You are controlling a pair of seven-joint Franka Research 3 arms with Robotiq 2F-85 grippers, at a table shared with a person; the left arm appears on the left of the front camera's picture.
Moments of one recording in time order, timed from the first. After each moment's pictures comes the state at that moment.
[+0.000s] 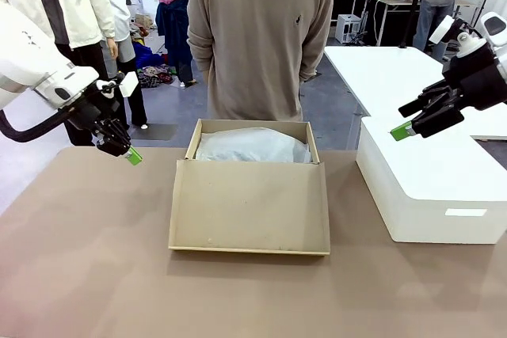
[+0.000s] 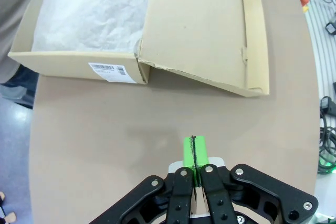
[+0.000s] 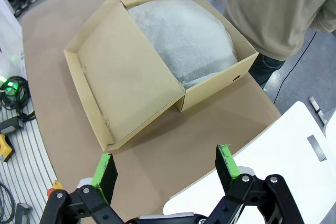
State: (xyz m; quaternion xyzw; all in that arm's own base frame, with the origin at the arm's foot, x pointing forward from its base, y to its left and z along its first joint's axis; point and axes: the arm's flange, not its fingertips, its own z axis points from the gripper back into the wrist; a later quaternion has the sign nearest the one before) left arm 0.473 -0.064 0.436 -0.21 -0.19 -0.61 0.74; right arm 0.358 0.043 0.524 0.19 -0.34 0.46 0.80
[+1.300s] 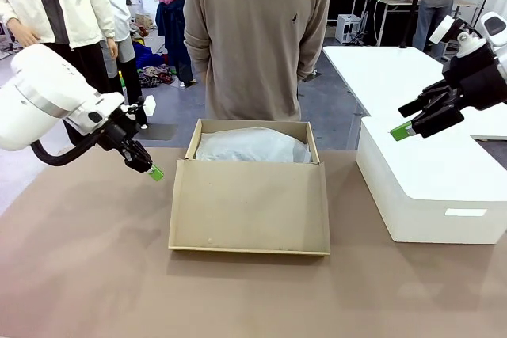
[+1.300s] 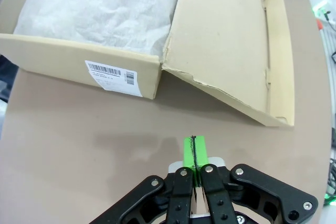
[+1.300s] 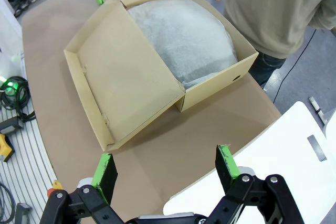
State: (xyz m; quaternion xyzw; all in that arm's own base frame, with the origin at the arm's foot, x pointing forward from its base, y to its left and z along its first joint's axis) left arm 0.506 -0.087 0.363 -0.27 -0.18 -0.55 0.77; right arm 0.358 0.043 0.524 0.19 -0.34 0.46 0.80
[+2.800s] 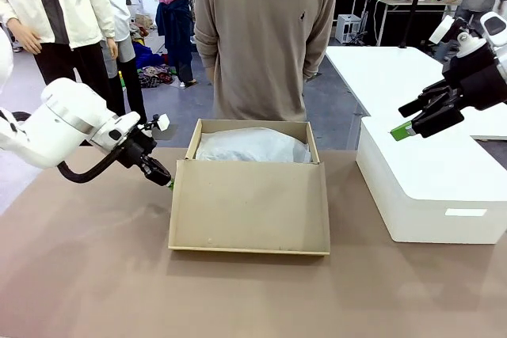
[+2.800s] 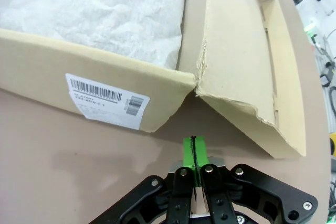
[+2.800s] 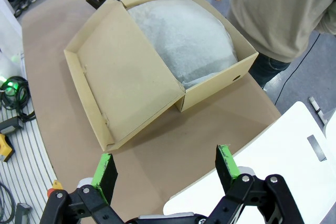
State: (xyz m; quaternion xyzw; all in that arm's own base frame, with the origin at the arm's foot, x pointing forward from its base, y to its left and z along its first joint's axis) left arm 0.533 -0.109 0.296 -0.36 -0.17 -0.52 0.76; right arm 0.358 0.043 0.524 0.19 -0.34 0.46 0.80
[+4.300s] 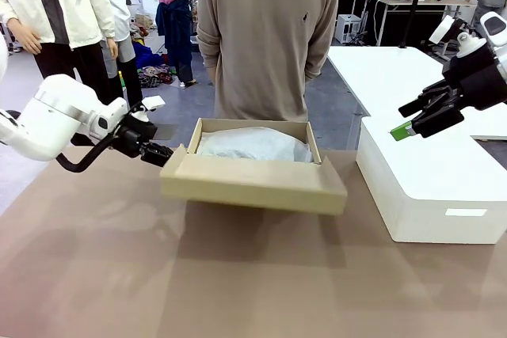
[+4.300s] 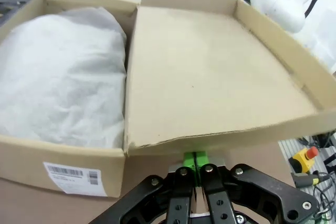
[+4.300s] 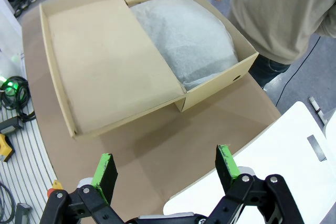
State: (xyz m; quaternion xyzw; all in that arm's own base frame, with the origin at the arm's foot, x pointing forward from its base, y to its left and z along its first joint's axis) left arm 0.538 -0.111 0.328 -0.52 -0.22 -0.53 0.64; right arm 0.358 0.043 0.524 0.19 -0.34 0.46 0.80
